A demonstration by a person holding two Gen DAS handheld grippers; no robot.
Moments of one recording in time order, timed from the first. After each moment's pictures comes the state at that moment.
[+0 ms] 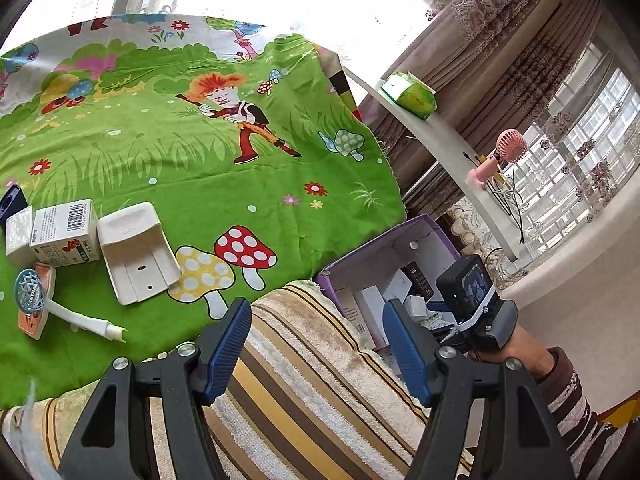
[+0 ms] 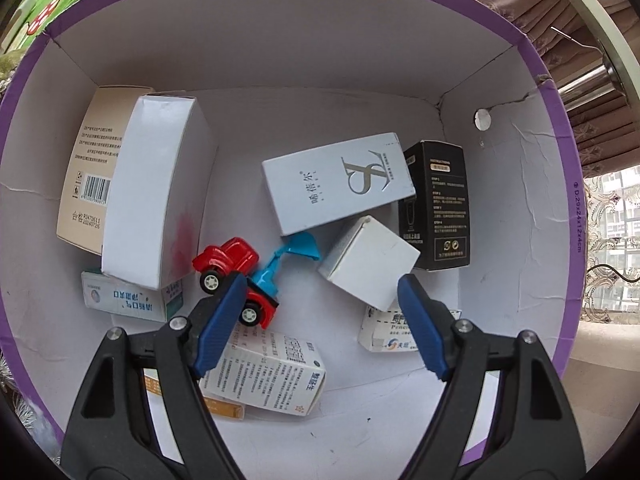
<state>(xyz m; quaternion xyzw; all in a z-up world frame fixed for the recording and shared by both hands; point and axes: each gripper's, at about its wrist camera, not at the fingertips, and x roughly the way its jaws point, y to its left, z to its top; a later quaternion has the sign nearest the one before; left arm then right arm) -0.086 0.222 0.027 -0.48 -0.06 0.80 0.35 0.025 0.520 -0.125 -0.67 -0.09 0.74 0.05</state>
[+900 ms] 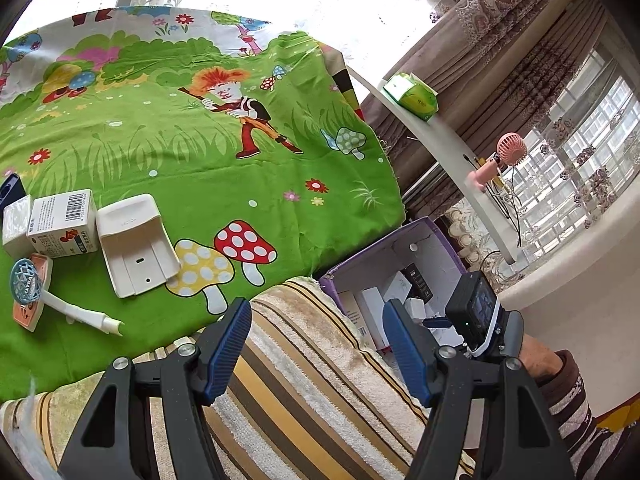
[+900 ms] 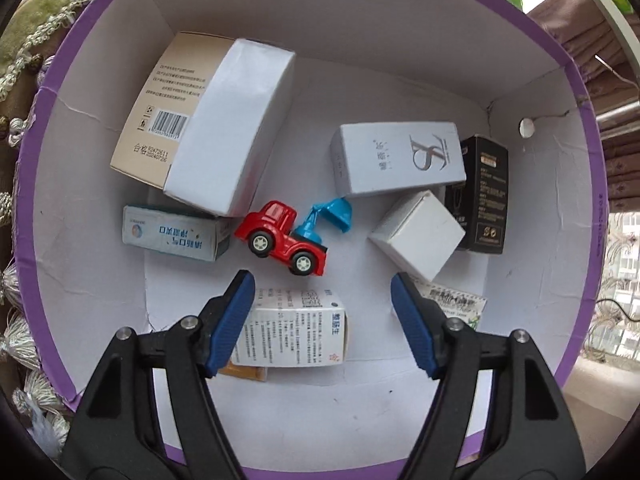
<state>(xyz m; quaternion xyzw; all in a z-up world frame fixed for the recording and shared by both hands) -0.086 0.220 0.022 -0.48 -0.08 0.80 0.35 0.101 0.502 -0.117 -0.68 -0.14 0.72 -0.05</state>
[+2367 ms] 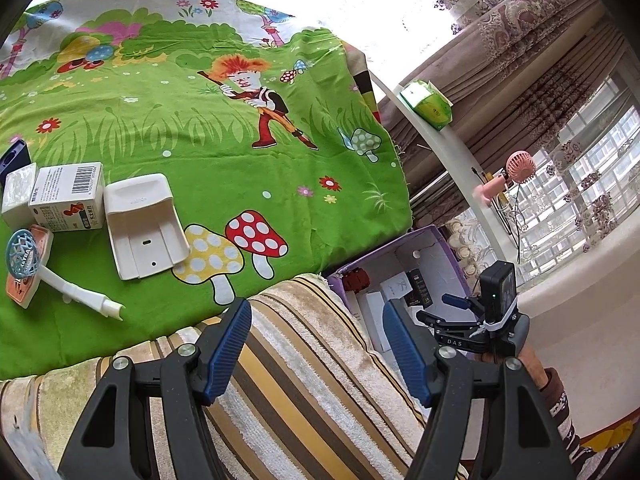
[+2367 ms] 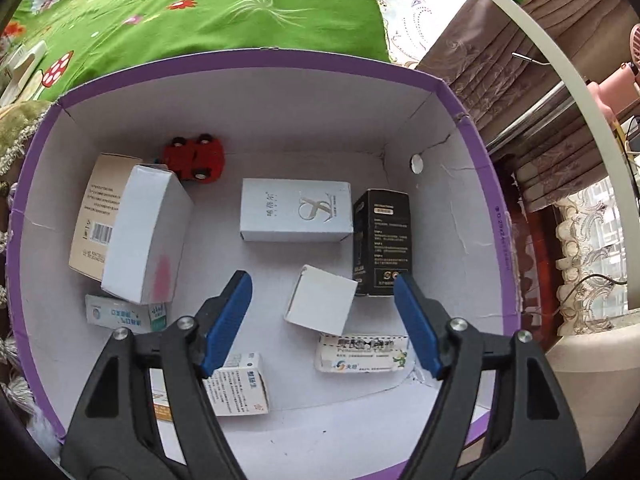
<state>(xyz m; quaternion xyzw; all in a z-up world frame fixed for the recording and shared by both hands) -0.094 0.209 0.012 -0.50 -0.12 0.79 0.34 -0.016 0.515 -0.075 -0.58 -0.05 0.81 0.07</state>
